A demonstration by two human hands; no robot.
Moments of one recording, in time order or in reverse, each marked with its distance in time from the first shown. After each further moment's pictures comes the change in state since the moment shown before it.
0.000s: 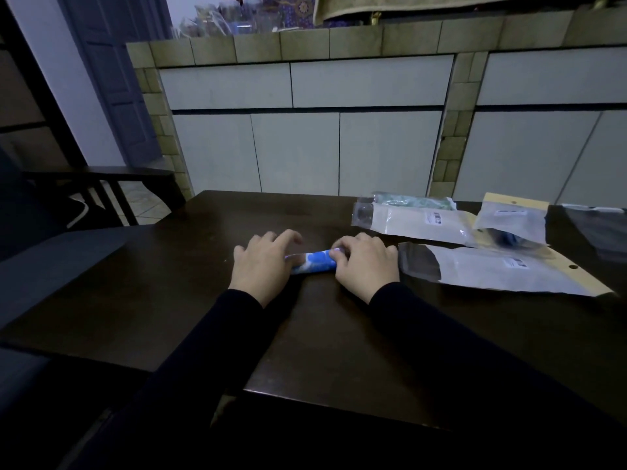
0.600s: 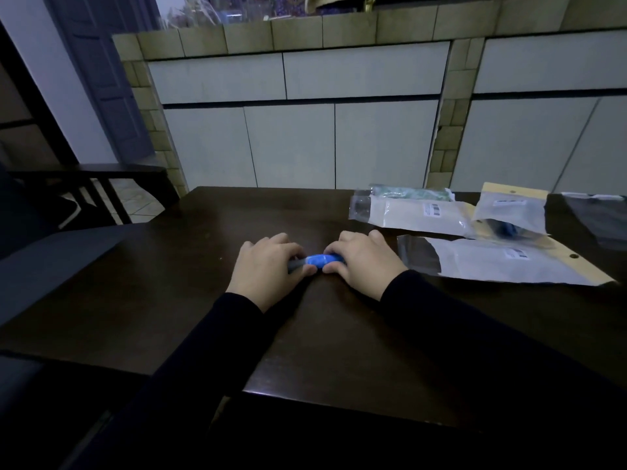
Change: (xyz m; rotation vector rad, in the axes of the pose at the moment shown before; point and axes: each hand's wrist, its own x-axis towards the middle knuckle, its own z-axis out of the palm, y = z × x) left_hand -0.008 0.004 0.001 0.110 0.043 0.195; right_hand 0.003 0.009 -0.014 -0.121 -0.185 -0.392
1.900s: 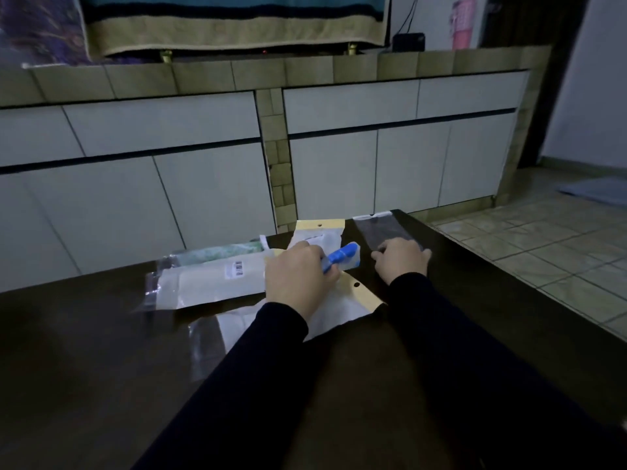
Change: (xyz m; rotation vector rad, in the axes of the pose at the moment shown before) left_hand 0.126 0.312 0.037 -0.257 0.038 0.289; right_hand -0.134 0.309 -0.053 -0.116 0.313 1.151
